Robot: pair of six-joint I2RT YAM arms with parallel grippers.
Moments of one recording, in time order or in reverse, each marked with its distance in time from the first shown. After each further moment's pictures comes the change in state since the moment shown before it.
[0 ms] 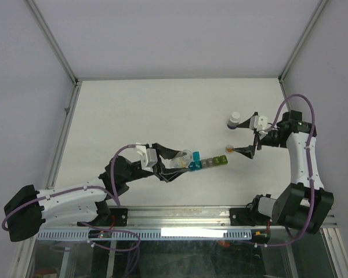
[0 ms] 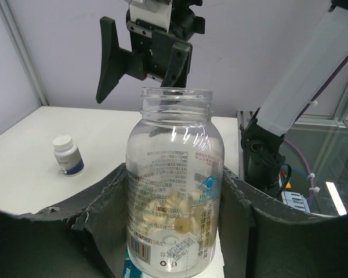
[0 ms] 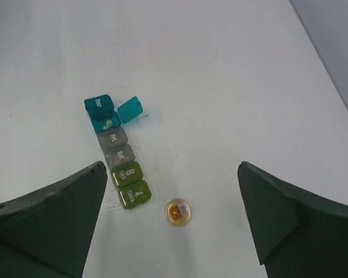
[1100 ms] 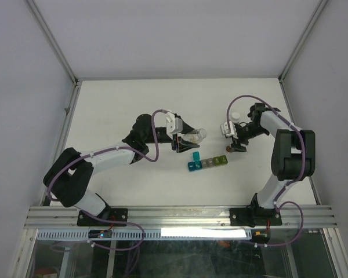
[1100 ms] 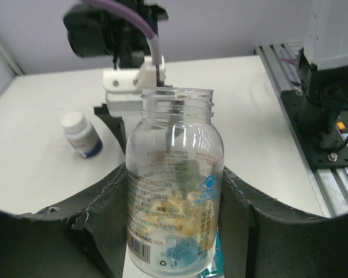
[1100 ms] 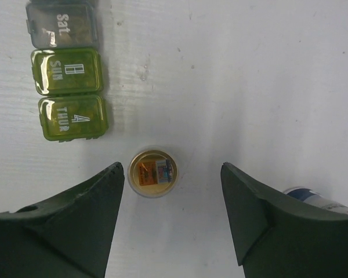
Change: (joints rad) left arm 0.323 0.541 0.412 -0.089 0.493 0.146; right arm 0.244 0.522 0.079 0.266 0.536 -0.159
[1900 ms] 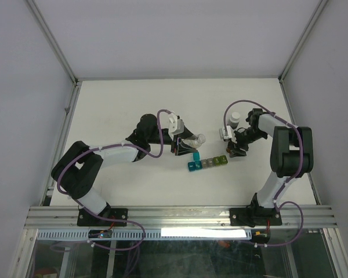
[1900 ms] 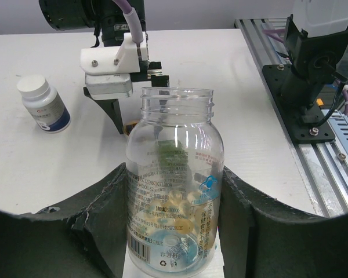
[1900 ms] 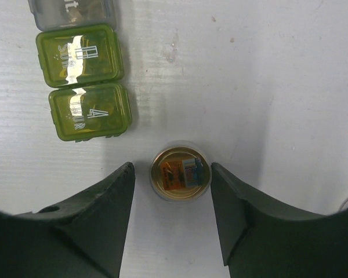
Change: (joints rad) left arm 0.026 0.134 0.000 -0.021 0.109 -0.016; right arm 0.009 0.050 -0.061 0.048 0.072 0.097
